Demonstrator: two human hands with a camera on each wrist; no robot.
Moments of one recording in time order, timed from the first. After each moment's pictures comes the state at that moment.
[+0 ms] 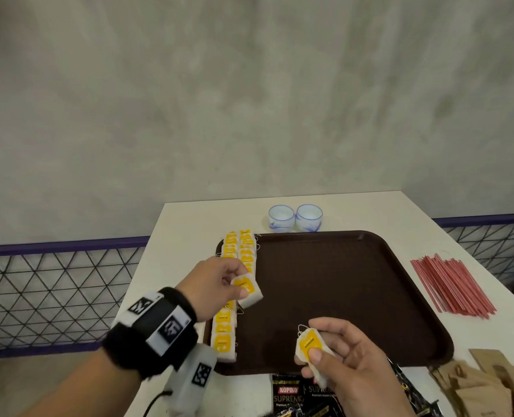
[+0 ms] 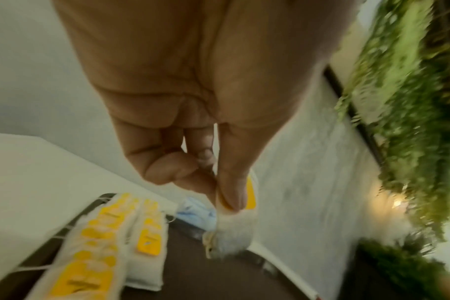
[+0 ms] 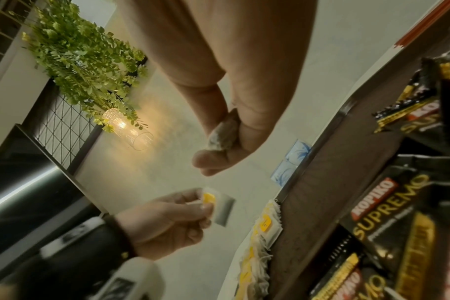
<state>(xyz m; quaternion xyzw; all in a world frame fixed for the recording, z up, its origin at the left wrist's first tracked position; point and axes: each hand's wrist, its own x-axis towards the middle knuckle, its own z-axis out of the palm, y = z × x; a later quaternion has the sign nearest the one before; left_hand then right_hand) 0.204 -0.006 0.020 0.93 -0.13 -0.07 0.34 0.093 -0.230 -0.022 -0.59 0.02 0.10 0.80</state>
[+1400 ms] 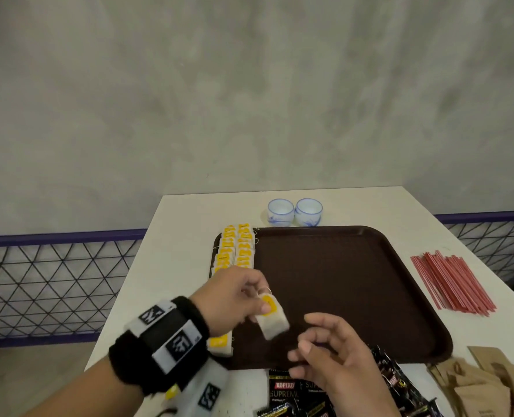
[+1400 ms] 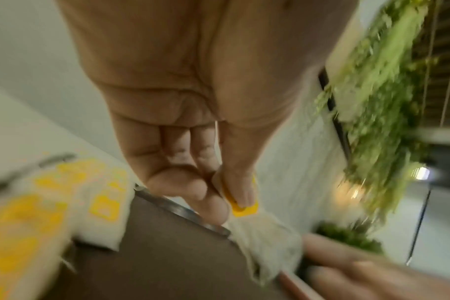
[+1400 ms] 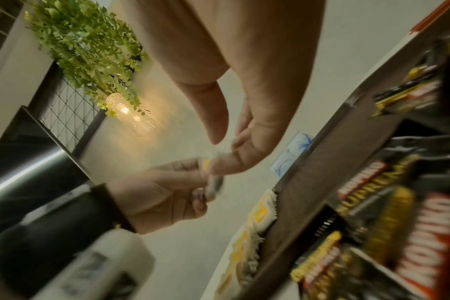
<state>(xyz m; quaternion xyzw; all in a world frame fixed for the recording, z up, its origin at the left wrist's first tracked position) 0.186 -0.036 0.016 0.88 -0.16 -0.17 0.43 0.098 -0.218 -0.029 -0.58 0.10 0.08 0.80</state>
